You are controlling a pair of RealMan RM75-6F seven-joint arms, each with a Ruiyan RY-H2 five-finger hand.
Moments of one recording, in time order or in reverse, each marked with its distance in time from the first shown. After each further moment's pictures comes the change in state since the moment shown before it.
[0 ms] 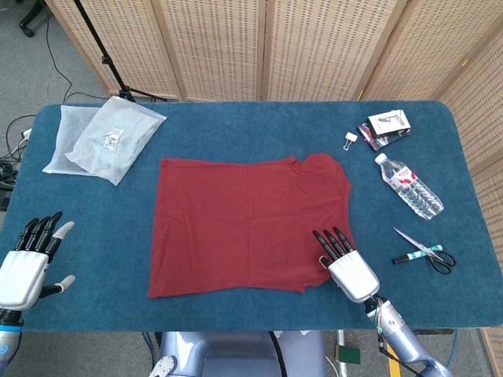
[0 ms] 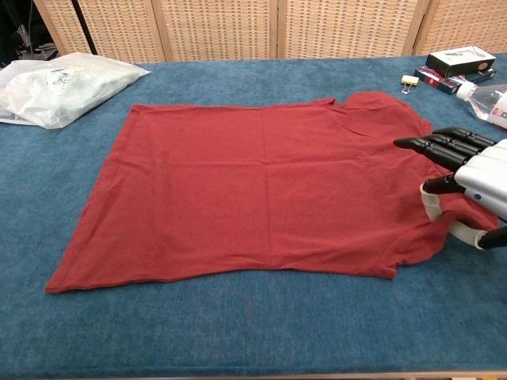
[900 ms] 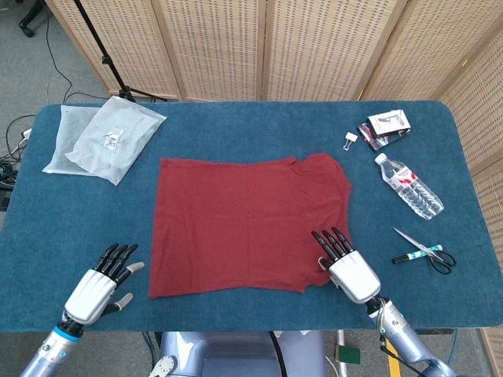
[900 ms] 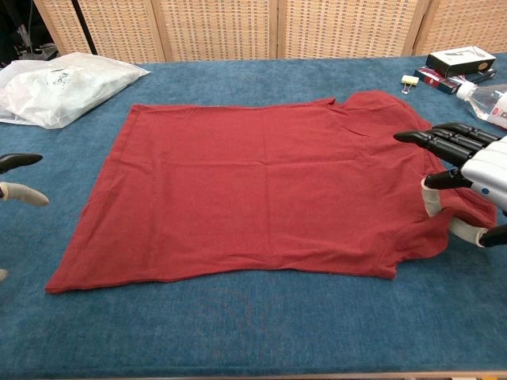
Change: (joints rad) left arm -0.058 -0.447 0.120 0.571 0.244 0.049 -0.230; right arm 0.020 0.000 -0.033 0.032 -0.010 0.059 0.101
